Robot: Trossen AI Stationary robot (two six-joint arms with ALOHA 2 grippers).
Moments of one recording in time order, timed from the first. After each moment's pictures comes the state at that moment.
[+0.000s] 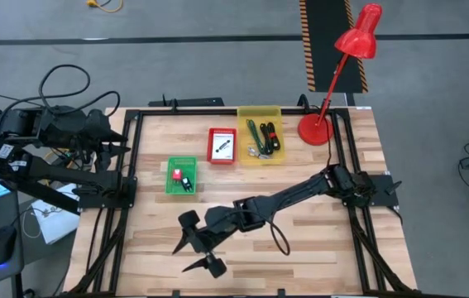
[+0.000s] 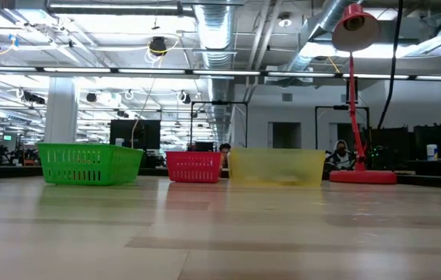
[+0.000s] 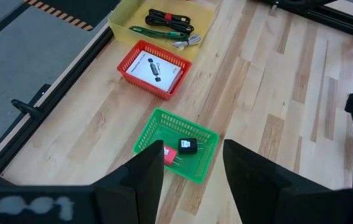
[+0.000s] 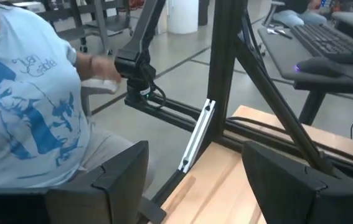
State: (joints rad) left arm 0.10 0.80 1.57 -1.51 -0.15 -0.31; right arm 0.35 2.24 1.96 0.04 -0.29 -0.11
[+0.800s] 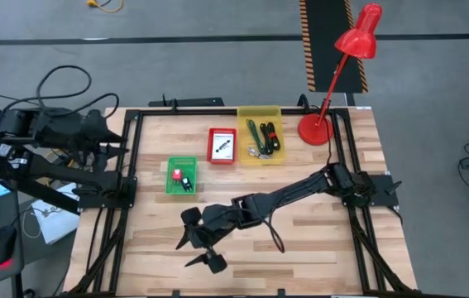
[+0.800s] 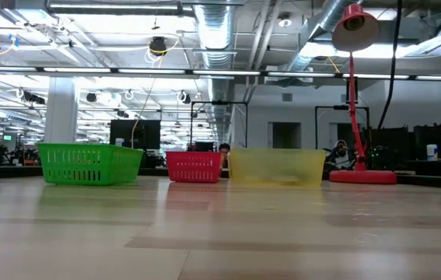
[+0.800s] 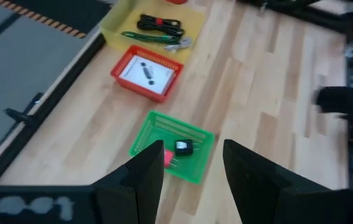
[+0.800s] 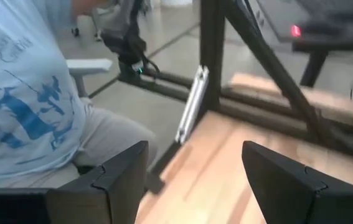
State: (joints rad) left arm 0.04 0.78 1.57 -1.51 -0.17 -0.31; right arm 0.33 2.24 1.96 -0.07 -0.29 -0.07
